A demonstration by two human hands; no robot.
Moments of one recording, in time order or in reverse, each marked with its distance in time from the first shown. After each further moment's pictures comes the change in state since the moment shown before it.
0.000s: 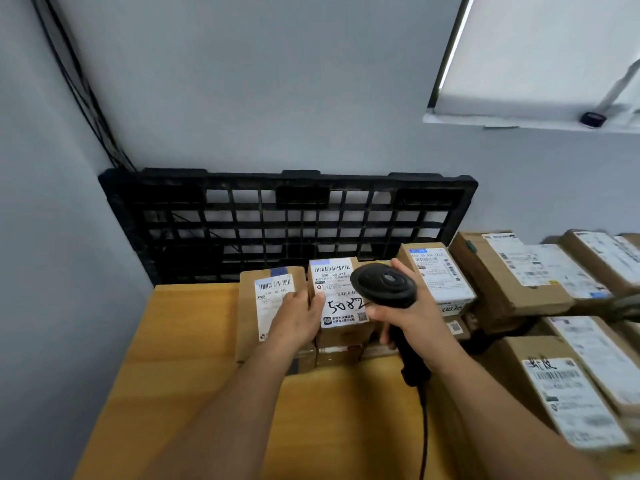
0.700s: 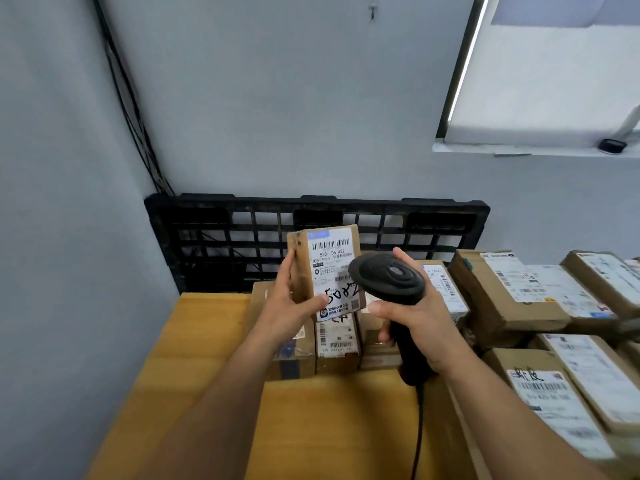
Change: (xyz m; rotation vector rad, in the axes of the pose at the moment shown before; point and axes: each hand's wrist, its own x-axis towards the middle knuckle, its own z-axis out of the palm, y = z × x) left_hand -0.055 0.031 -0.036 -0.459 0.146 0.147; right_hand -0.034 -0.044 -0.017 0.121 -0.125 -0.198
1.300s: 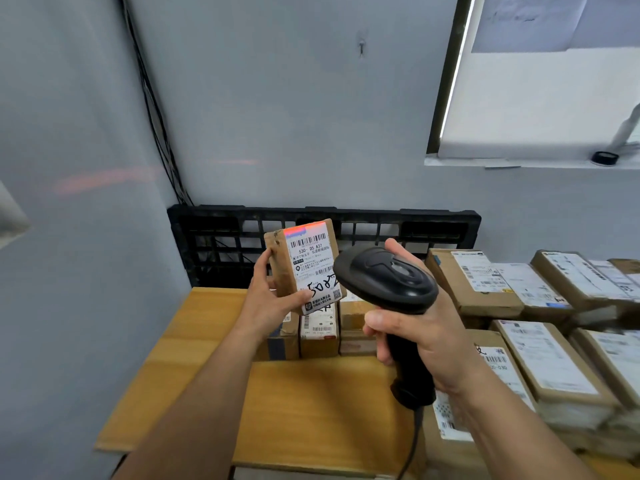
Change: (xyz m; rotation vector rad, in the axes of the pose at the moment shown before) left_hand -0.060 0.021 0.025 0.066 0.194 0.032; right_hand -0.108 -0.060 -0.034 0.091 -0.199 -0.195
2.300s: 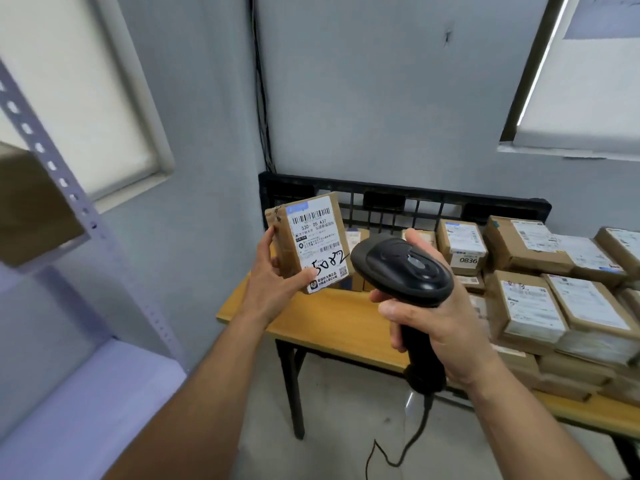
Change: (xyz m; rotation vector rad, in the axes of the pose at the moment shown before) left_hand -0.205 -0.016 -0.098 0.054 0.260 0.040; right_hand -0.135 -0.011 0.096 -0.004 -0.150 -0.022
